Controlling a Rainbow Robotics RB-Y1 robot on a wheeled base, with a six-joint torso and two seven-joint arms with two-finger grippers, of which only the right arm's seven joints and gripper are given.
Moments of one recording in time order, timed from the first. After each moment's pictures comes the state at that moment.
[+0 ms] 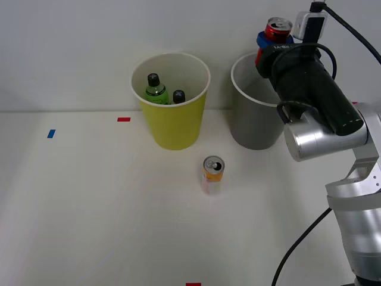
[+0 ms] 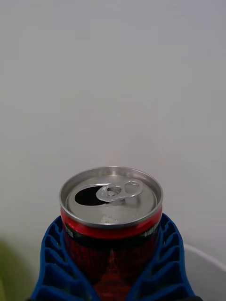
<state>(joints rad) -0.43 -0.22 0.06 -1.80 0.05 0.42 1.23</state>
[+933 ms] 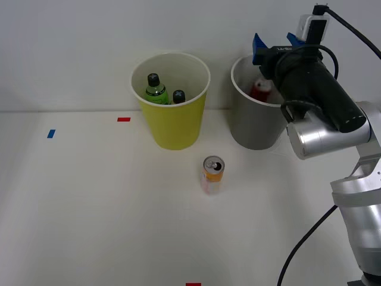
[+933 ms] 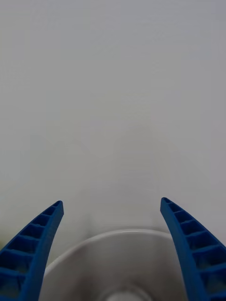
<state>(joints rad) -0.45 -0.26 0.06 -1.75 0.01 0.42 1.20</state>
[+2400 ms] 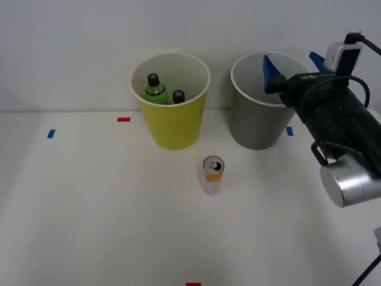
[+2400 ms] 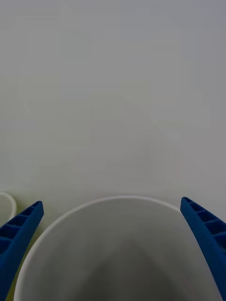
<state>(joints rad) -0.15 -0.40 0.09 -2.06 -0.07 0.38 1.18</state>
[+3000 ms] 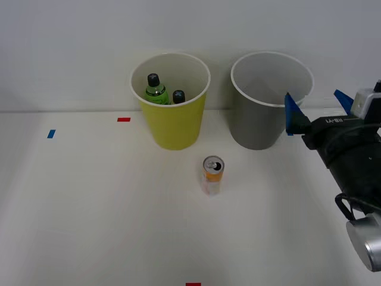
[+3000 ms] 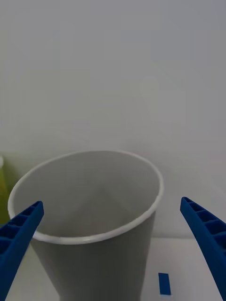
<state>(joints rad) 0.18 -0.41 0.06 -2.26 0.02 0.35 1.12</state>
